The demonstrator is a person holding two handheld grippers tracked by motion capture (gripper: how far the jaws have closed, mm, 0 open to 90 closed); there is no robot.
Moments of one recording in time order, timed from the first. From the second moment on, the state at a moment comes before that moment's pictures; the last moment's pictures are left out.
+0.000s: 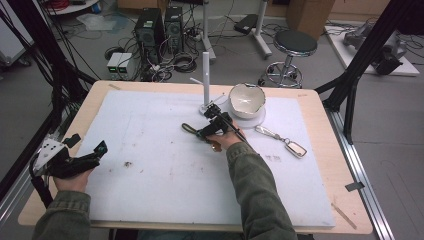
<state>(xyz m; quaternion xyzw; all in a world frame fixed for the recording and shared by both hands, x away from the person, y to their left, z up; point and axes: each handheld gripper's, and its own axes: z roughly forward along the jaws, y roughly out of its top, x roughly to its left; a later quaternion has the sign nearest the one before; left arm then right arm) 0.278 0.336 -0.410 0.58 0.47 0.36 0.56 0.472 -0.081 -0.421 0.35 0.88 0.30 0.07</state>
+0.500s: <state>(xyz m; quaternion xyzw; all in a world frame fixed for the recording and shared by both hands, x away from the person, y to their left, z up) 0.278 0.336 -0.411 0.58 0.47 0.36 0.56 0.467 -0.075 -0.422 0.32 0.90 0.30 0.03</state>
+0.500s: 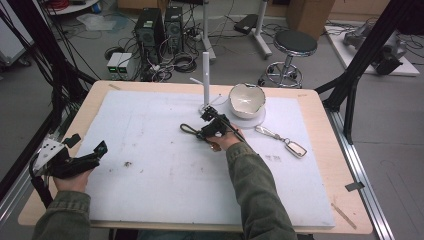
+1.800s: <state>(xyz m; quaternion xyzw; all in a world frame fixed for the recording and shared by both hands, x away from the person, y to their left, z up) 0.278 0.336 -0.411 0.58 0.47 0.35 0.56 0.456 -0.094 -0.390 0.32 0.88 0.34 0.03</state>
